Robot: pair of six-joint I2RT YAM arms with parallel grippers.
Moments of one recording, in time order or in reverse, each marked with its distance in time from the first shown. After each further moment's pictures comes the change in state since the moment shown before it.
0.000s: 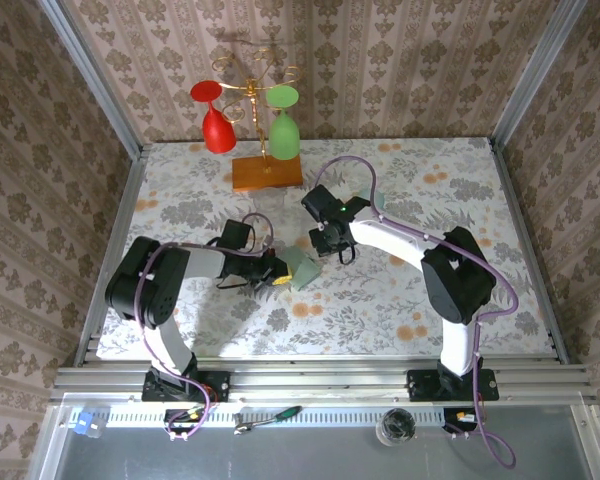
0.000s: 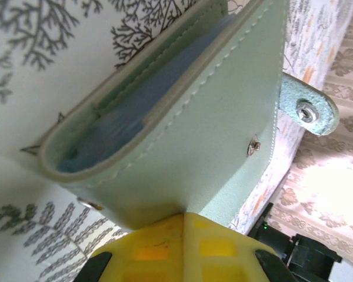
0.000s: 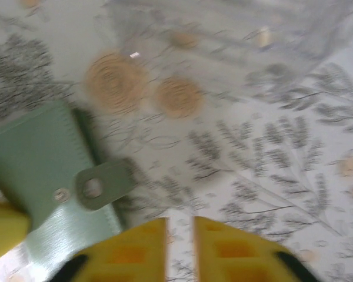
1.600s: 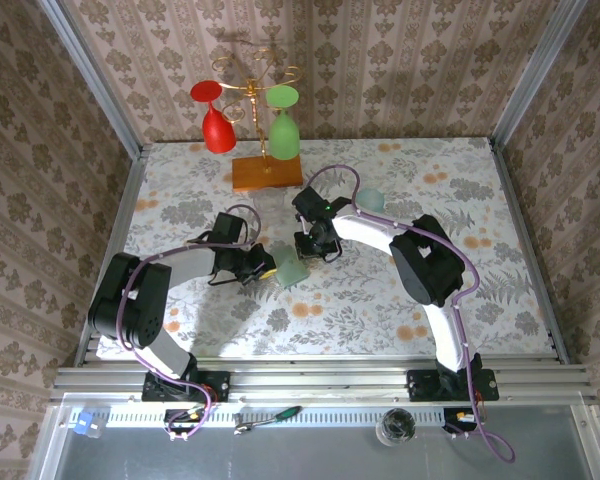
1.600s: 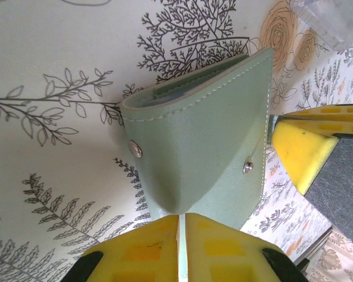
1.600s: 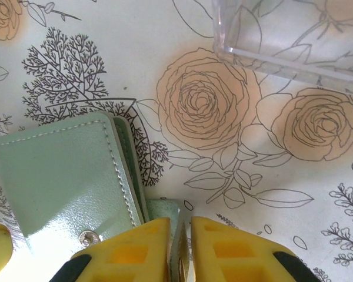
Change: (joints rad) left arm 0.026 -0.145 0.025 -0.178 -0.234 -0.012; right arm -0.020 0.222 0.120 0.069 -0.252 0.096
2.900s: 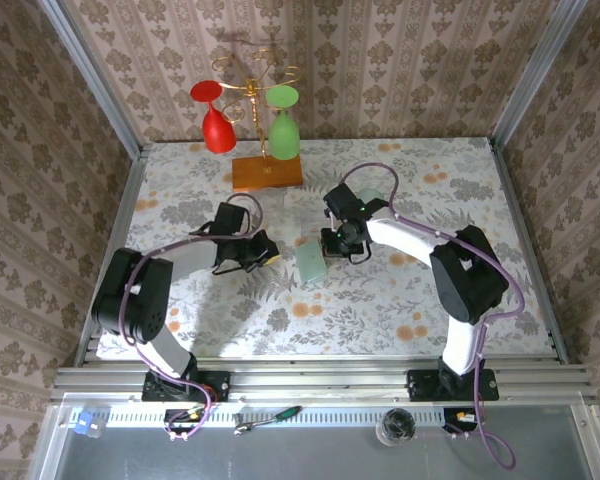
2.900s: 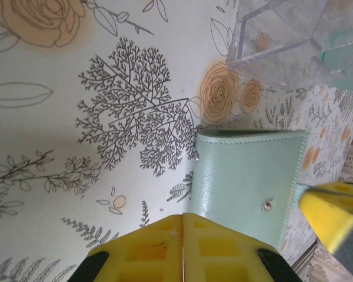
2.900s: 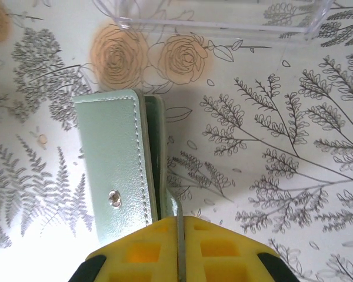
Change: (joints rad) left arm 0.000 0.041 0.087 0.044 -0.014 -0.033; right arm -0.090 -0.283 -0.260 0.035 -0.008 0.033
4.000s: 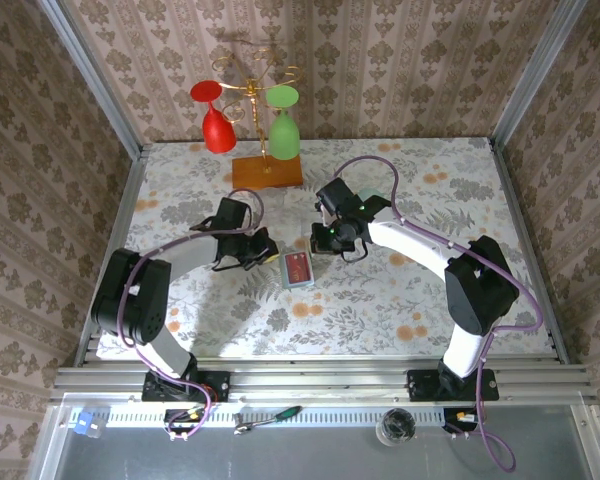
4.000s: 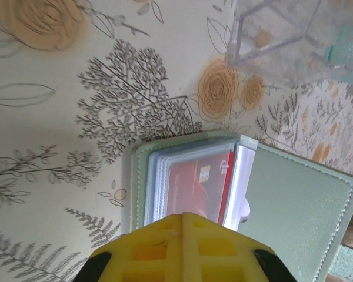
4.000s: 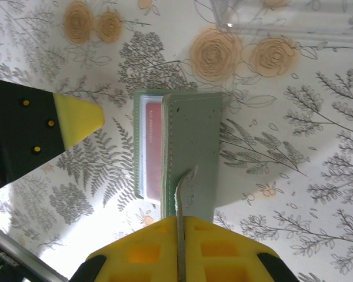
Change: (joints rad) left arm -0.023 -0.006 0.059 -0.109 -0.034 0.045; right arm 0.059 -0.070 0.058 -0.043 -0.042 0.068
